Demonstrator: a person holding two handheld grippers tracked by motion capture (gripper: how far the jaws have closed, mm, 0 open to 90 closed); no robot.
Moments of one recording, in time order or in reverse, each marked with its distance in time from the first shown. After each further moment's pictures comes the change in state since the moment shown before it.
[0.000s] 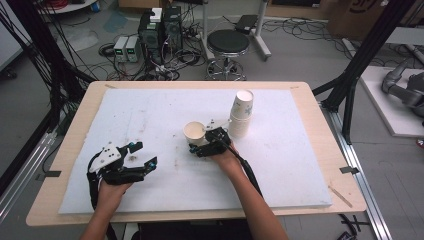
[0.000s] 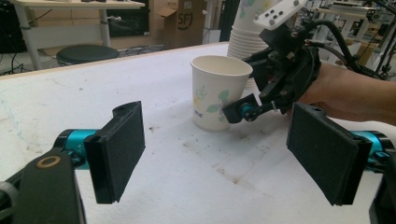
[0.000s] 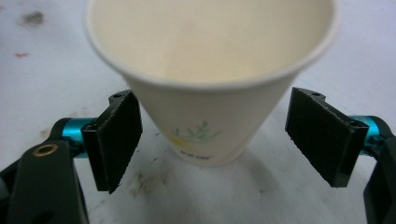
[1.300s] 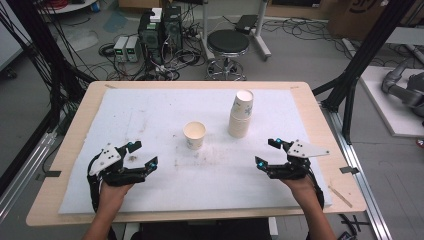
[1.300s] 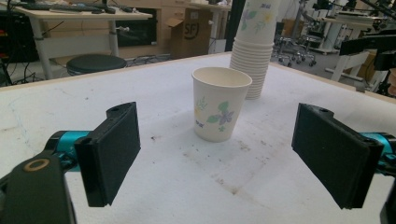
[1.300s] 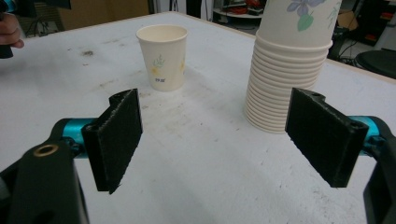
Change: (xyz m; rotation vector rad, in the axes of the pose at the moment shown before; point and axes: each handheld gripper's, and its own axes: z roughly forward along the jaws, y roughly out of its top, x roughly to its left) left arm -0.008 0.002 -0.001 -0.036 0.031 0.003; right arm -0.034 -0.099 -0.200 -0.315 -0.070 -0.011
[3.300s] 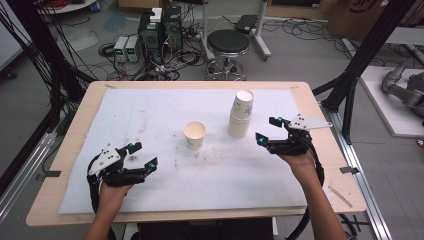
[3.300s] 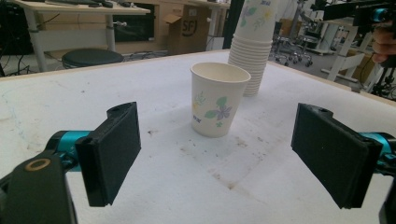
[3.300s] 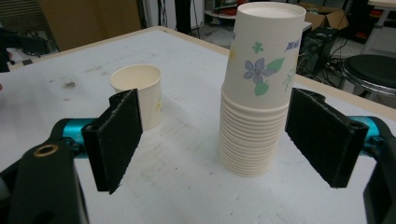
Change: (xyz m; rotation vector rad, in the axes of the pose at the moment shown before) left arm 0.002 -0.003 -0.001 0.013 -0.013 -0.024; right arm -0.029 0.058 0.013 0.010 -0.026 0.033
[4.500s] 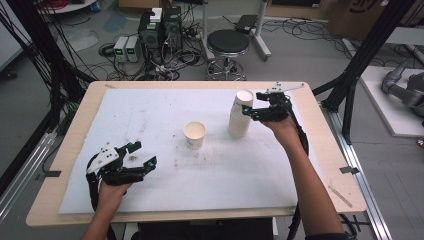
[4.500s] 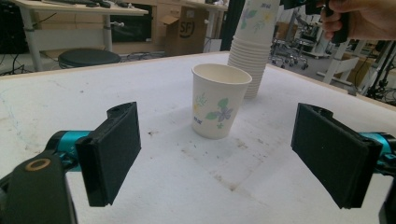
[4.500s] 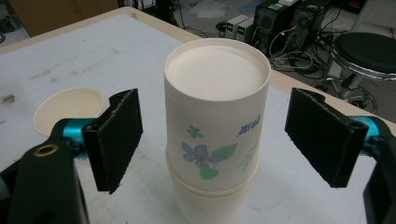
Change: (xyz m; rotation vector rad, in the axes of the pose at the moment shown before) left arm 0.006 -0.001 0.001 -0.010 -0.014 -0.016; right arm -0.039 0.057 0.074 0.136 -0.054 0.002
